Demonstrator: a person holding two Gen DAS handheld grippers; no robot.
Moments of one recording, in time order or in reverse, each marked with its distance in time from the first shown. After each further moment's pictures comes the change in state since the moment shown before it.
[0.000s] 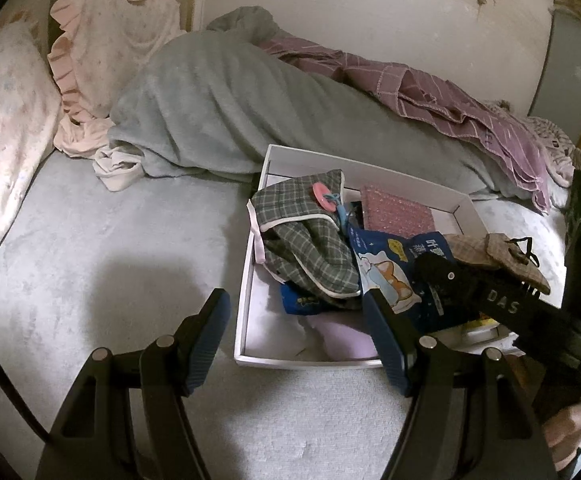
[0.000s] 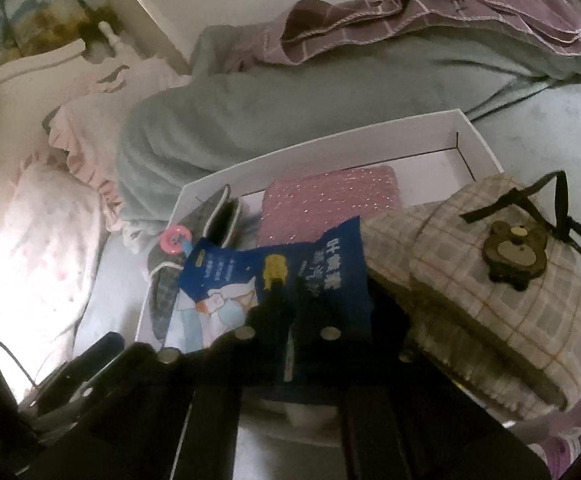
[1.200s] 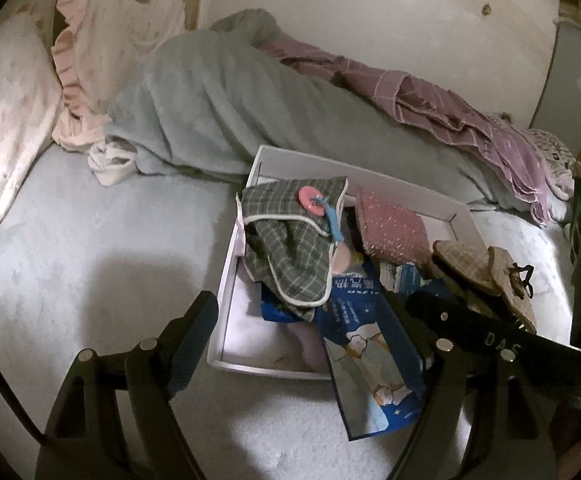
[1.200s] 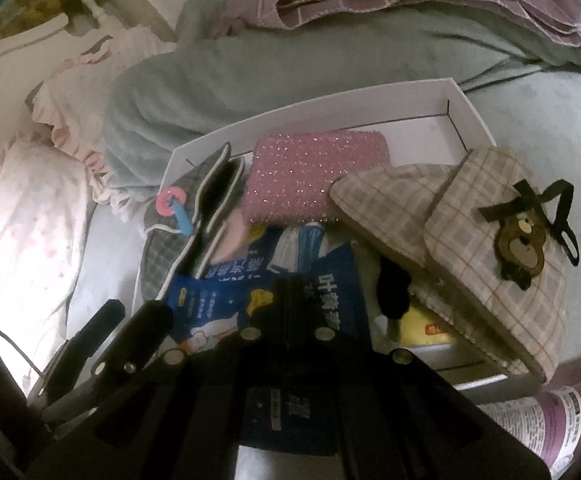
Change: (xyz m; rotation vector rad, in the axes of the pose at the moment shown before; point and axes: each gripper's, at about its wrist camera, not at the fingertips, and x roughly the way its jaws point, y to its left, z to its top) left arm 0.008 -0.008 -0.001 -0.041 -0.013 -0.008; right arm -0.005 0.009 -0.006 0.001 0.141 -0.061
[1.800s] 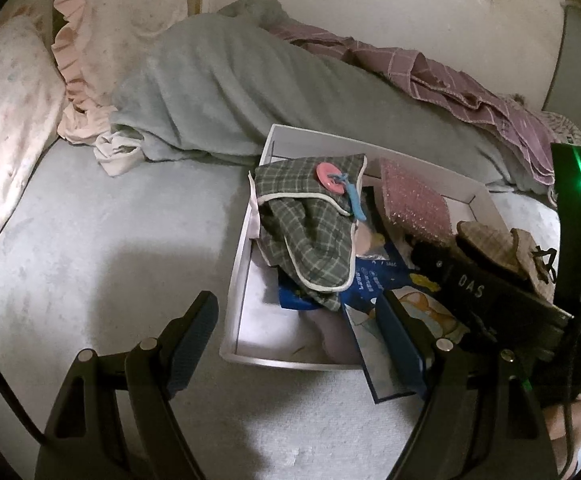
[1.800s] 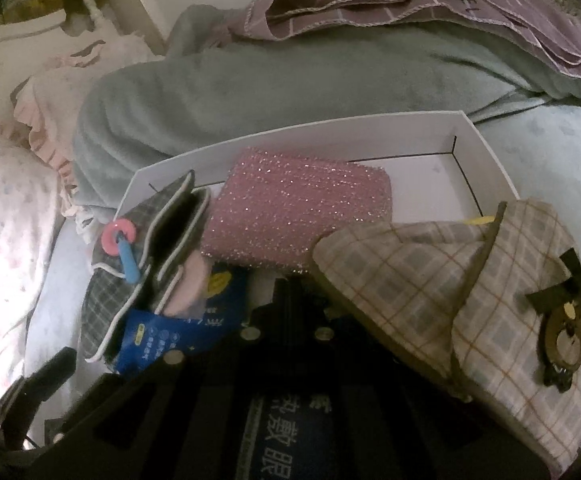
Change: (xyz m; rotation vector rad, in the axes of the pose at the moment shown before) left arm 0.010 0.002 -0.005 0.024 0.047 0.056; right arm 0.031 -0.005 0.016 -0.047 -0.107 -0.089
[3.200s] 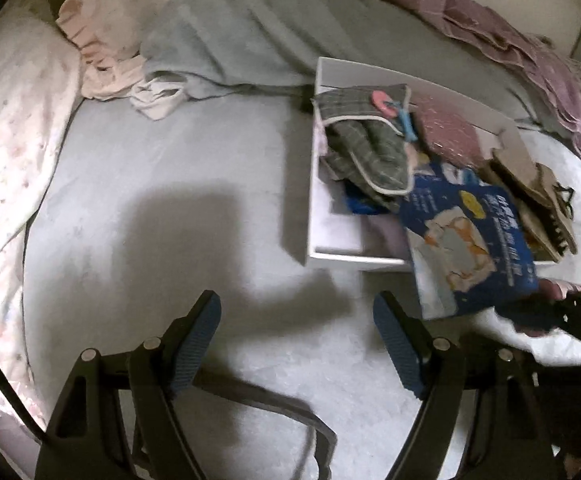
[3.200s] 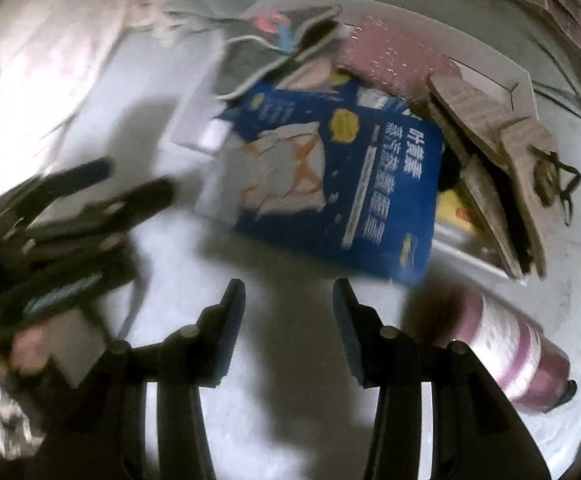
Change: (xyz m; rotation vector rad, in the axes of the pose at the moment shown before) left arm -0.024 0.027 -0.003 0.038 0.292 0.123; right arm -0.053 0.049 -0.048 -0.328 0.510 -0.003
